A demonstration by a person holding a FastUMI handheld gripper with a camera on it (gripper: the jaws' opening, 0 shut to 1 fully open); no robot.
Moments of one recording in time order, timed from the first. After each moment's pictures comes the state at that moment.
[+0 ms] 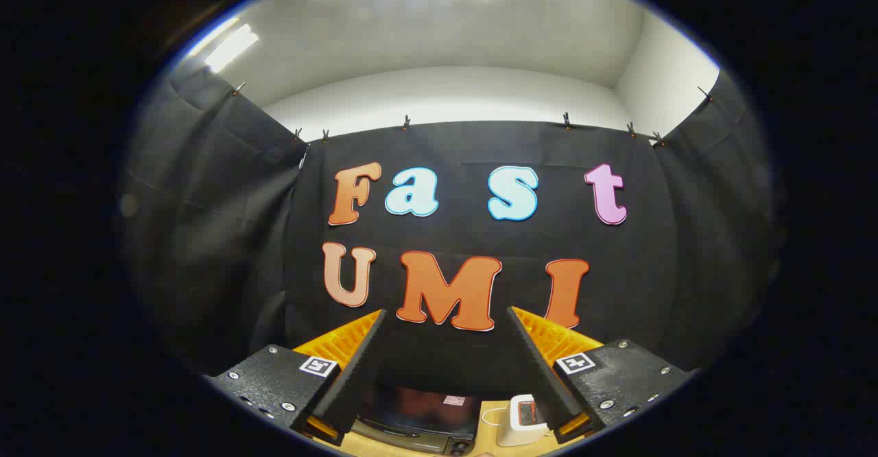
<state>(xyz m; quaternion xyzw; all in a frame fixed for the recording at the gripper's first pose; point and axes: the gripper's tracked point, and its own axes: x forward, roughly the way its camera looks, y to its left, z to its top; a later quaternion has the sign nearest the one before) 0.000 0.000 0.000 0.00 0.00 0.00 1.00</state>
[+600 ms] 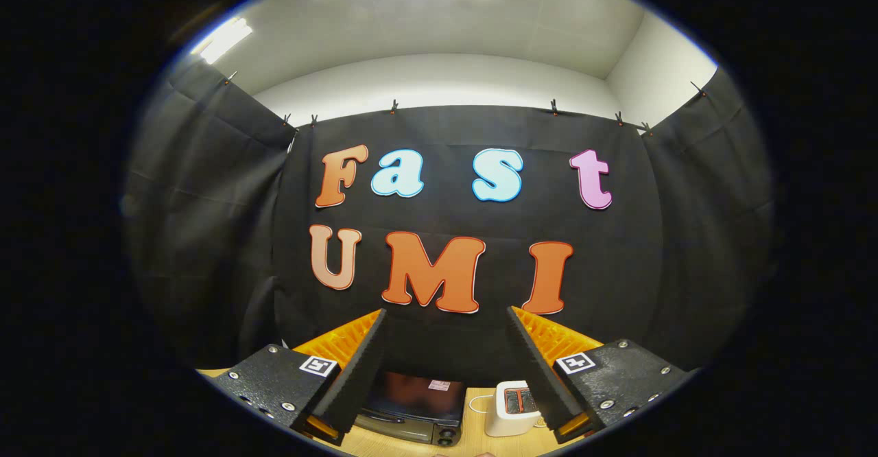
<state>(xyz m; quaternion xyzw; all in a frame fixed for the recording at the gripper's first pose) -0.014 -0.032 -0.024 -0.01 0.03 -0.04 1.00</state>
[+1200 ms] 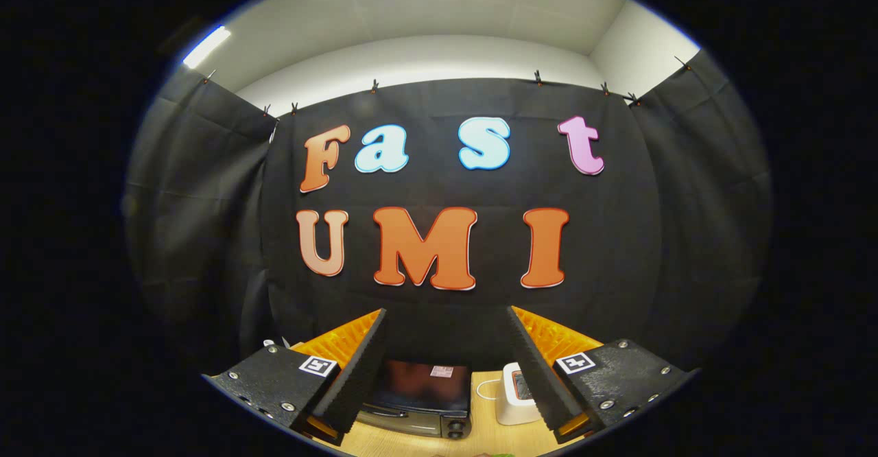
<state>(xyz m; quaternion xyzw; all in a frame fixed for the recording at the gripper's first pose) 0.009 -0.028 -0.103 0.04 0.10 -0.05 0.99</state>
